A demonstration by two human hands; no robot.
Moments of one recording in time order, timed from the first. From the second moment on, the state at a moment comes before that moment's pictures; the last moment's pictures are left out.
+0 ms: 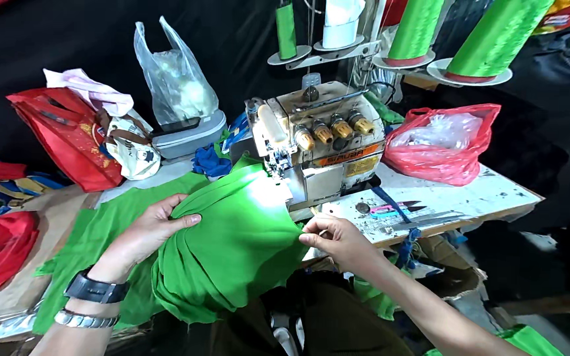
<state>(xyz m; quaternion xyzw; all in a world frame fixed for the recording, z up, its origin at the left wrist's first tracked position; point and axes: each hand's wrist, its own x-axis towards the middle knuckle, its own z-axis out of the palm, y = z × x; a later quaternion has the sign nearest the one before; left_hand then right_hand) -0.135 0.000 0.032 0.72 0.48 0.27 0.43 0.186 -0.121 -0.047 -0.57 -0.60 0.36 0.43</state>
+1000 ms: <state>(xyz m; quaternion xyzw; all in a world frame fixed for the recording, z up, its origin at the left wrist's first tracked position) -0.017 -0.055 -0.041 0.85 0.36 0.38 0.00 0.183 -0.129 -0.068 -0.54 -0.52 0.42 0.51</state>
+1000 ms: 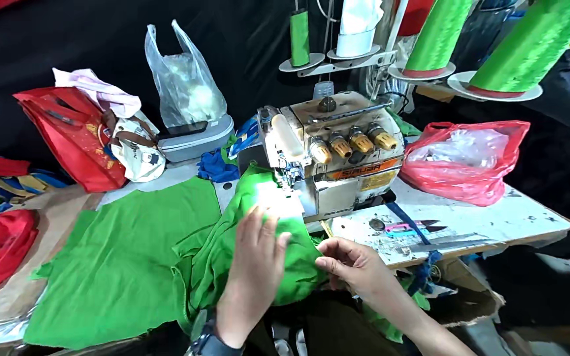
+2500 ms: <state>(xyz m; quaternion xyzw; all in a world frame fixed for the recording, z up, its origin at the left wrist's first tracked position) -0.013 0.130 -0.003 0.94 0.23 0.21 0.12 0.163 -0.057 -0.041 -0.51 -0.52 0.32 0.61</state>
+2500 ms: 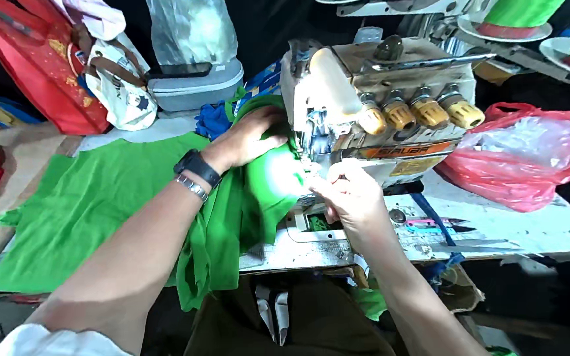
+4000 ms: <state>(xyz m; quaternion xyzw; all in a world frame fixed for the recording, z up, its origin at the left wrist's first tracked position) -0.035 -0.018 0.031 0.92 0.13 0.29 0.23 0.212 -0.104 -0.005 -0.39 -0.63 0.38 0.56</state>
